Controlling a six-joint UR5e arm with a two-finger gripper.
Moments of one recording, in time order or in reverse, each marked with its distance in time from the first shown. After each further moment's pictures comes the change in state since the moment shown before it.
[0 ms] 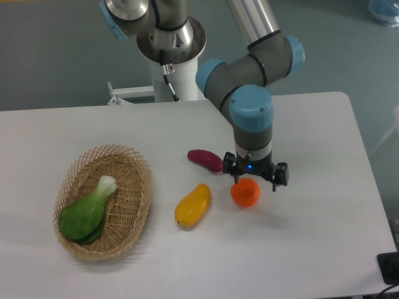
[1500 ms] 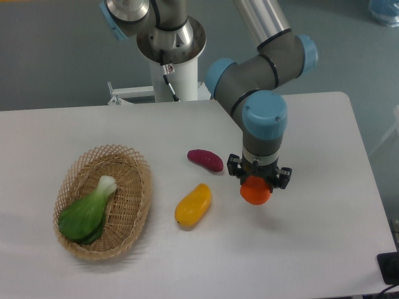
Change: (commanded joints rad) arm -0.043 -0.035 -0.003 -0.037 0.015 0.009
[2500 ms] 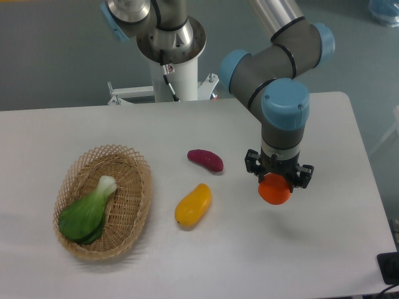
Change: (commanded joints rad) arm 0.051 -0.005 0.178 -0.163 -0.012 0.095
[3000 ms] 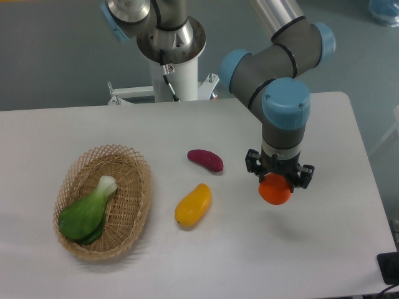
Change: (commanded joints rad) arm 0.000 0.005 -0.003 0.000 0.000 0.008
